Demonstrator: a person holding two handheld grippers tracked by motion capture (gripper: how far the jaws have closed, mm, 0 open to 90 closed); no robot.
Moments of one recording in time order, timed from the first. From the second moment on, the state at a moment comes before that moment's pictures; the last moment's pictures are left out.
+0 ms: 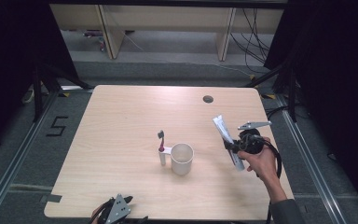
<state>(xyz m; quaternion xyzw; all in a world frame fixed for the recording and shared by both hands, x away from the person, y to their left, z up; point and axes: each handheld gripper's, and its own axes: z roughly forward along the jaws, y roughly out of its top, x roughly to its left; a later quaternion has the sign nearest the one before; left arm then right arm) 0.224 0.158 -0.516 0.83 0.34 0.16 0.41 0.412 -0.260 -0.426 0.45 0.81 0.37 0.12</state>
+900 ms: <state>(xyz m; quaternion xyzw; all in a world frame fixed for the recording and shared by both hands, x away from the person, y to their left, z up) 0.224 0.158 -0.516 0.83 0.34 0.16 0.41 0.403 -0.207 -0.388 0.39 0.73 0.54 0.13</state>
